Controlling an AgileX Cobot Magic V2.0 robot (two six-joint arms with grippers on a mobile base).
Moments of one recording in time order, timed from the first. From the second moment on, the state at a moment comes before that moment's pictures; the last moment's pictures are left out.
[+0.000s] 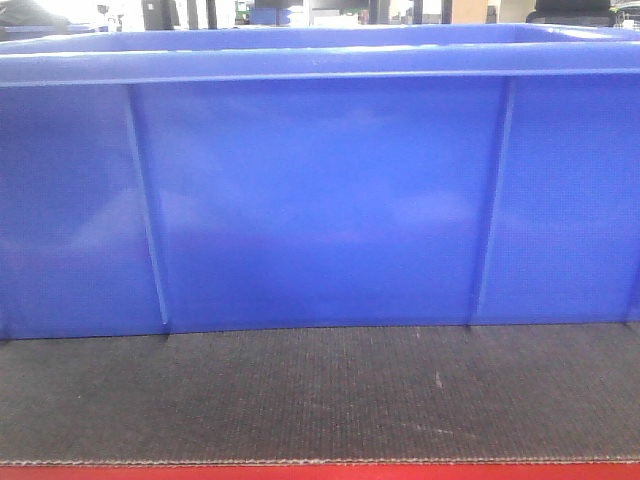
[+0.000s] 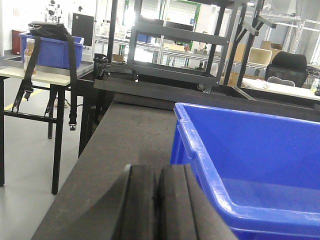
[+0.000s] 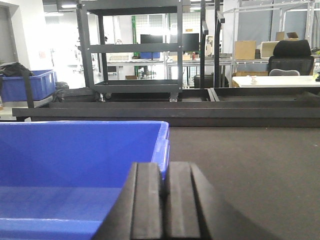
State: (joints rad) left arm -0.04 0.05 -0.31 0.31 0.28 -0.43; right arm 0.18 0.10 -0.40 -0.05 0.28 0.11
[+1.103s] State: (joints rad) left arm -0.04 0.05 -0.31 0.31 0.29 -0.43; right arm 0.06 0.00 0.00 0.08 0.00 -0.07
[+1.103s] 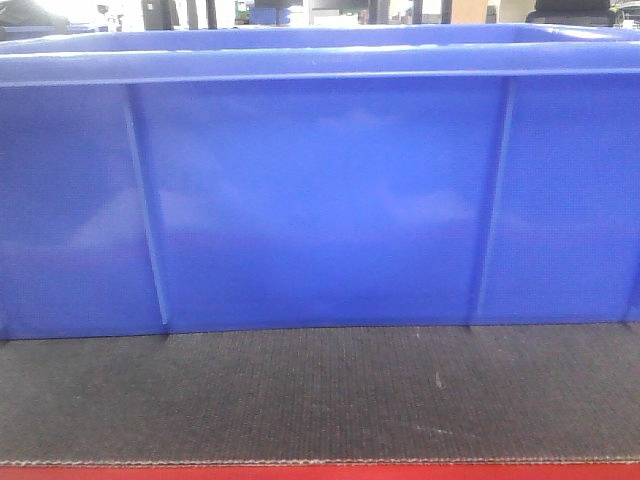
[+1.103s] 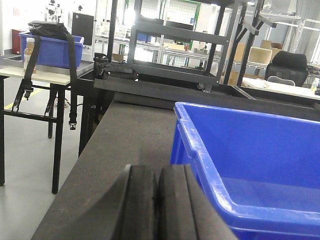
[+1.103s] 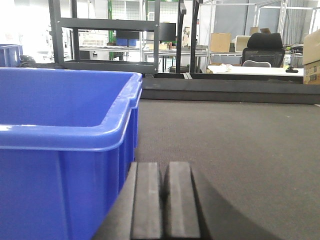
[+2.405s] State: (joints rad) left arm 0.01 0.00 0.00 0.03 0.02 -0.02; right arm 0.06 0.00 0.00 0.08 -0.01 -0.07
